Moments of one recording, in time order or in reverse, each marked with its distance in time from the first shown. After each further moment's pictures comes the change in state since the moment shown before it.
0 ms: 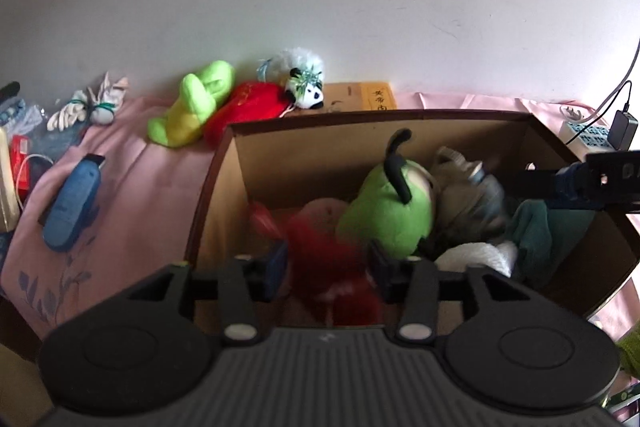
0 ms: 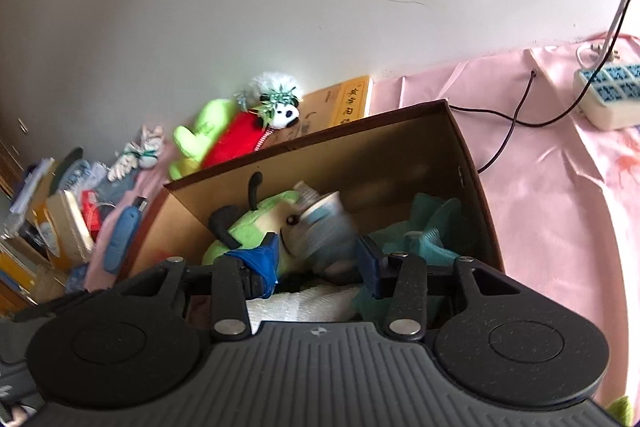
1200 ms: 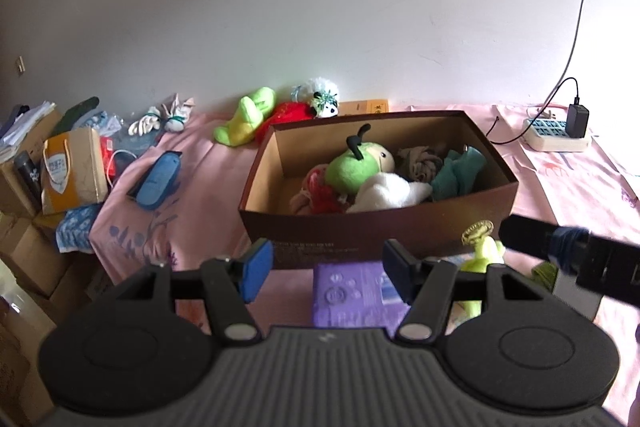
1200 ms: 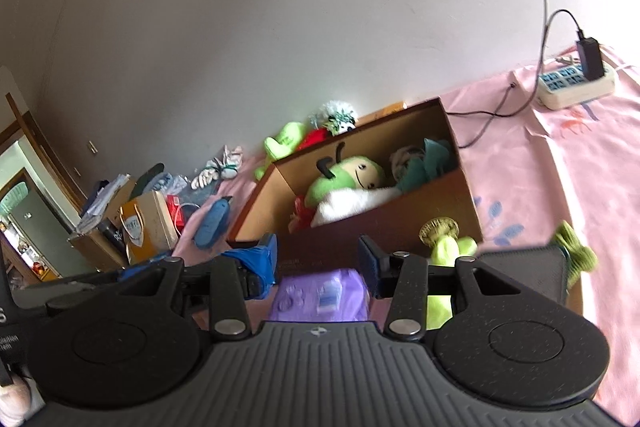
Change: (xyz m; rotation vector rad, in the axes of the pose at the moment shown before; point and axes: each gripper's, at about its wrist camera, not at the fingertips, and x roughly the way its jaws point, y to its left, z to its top) left arm -0.200 -0.077 -0.069 0.003 -0.067 0.145; right arm -0.177 0.018 -0.114 0.005 -0.158 0.130
